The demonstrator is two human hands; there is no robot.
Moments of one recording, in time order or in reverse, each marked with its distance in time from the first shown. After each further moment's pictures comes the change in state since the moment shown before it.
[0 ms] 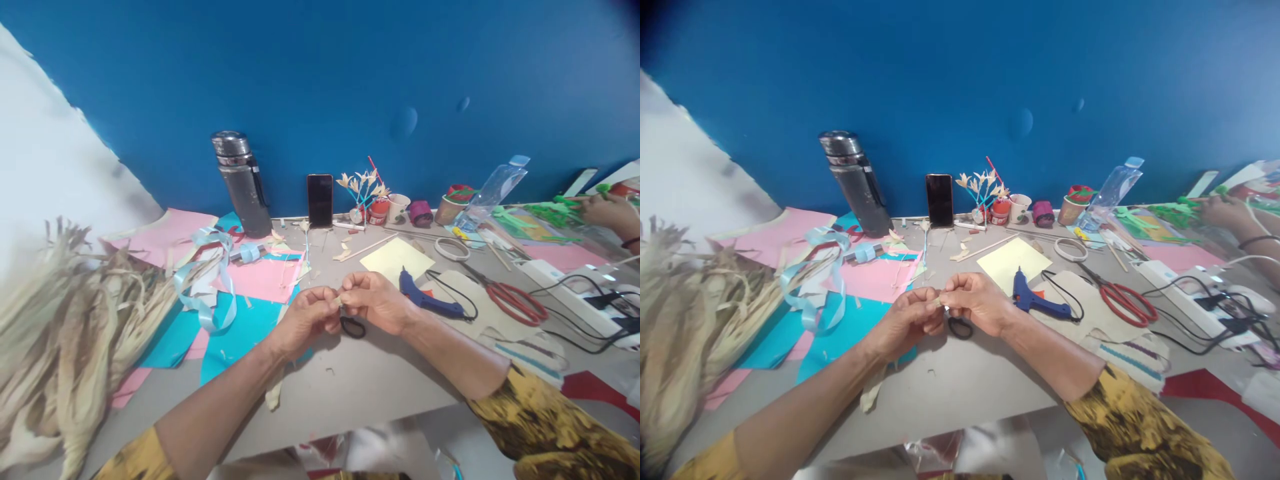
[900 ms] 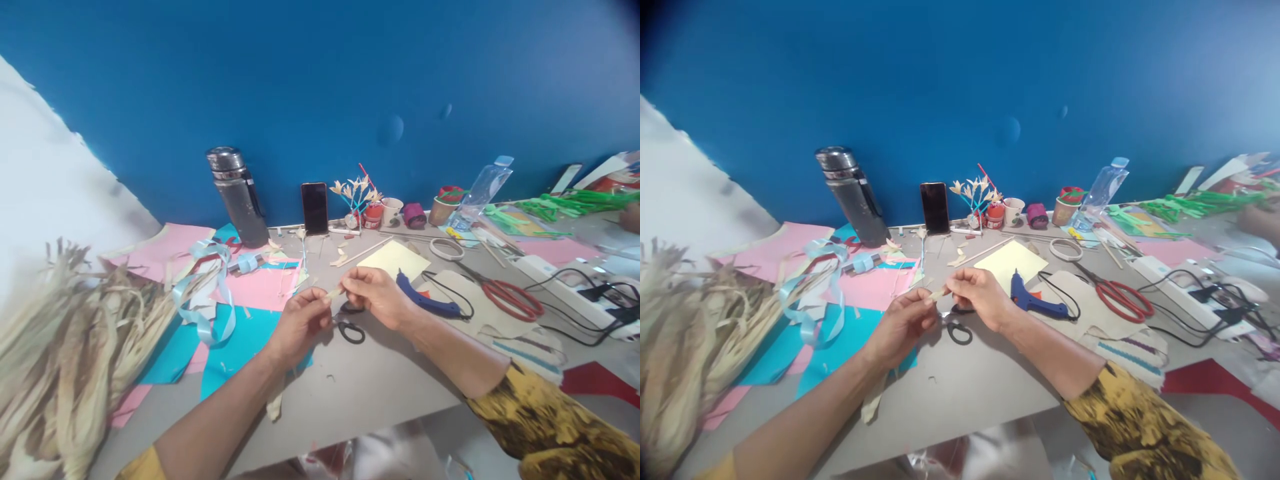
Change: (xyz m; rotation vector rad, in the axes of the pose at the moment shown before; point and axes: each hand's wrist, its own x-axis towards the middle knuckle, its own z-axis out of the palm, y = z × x) left_hand 0.002 -0.002 -0.003 0.042 0.227 0.022; right_hand 0.005 -0.005 -0.007 -0.133 0.149 -0.175
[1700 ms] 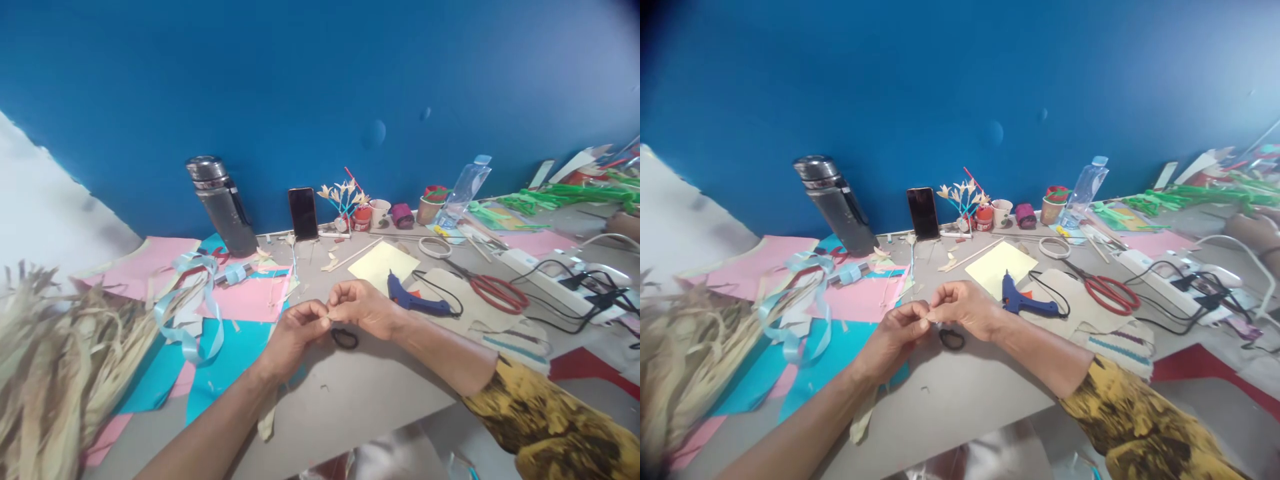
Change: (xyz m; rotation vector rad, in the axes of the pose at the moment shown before) left_hand -0.003 0.001 -0.002 0.154 -0.117 0.006; right_hand -0.005 0.007 0.004 -0.037 -0.146 0.083
